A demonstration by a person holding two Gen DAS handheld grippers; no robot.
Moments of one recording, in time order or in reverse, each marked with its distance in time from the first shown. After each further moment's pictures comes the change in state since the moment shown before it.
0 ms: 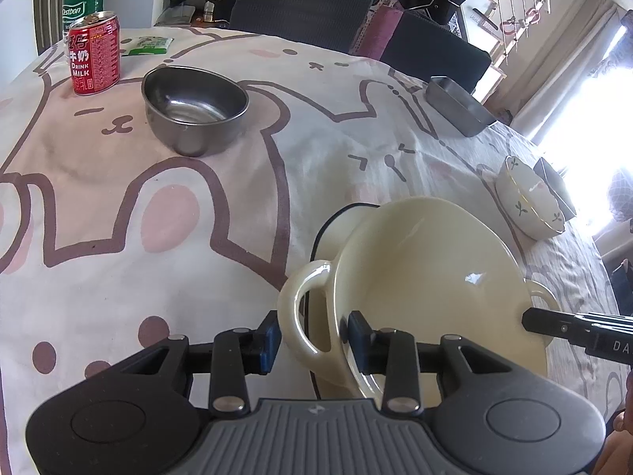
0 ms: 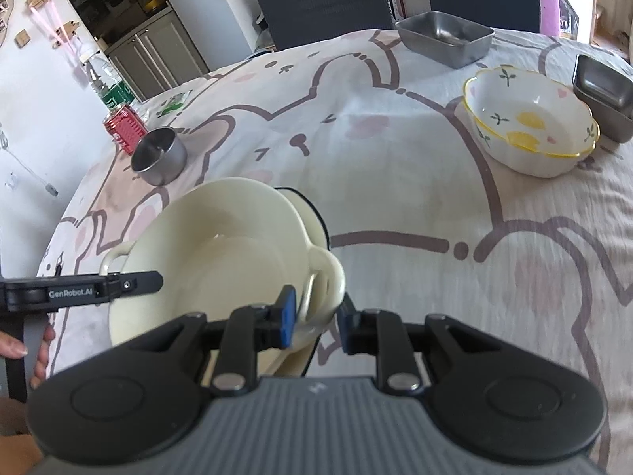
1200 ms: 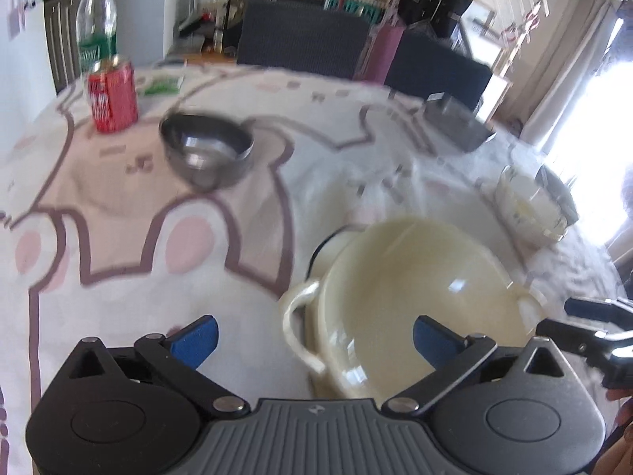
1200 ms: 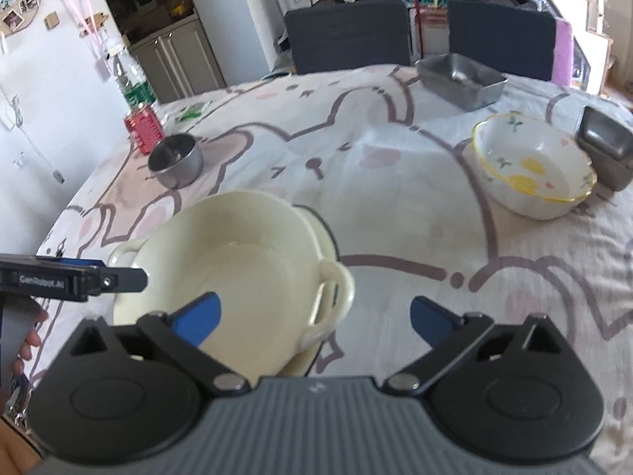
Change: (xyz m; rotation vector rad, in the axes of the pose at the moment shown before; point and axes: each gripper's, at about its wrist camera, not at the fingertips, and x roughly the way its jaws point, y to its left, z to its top) left arm -0.037 -0.026 -0.001 0.045 -0.099 0.076; right arm -0.021 0.010 -0.009 -0.114 -0.102 -0.027
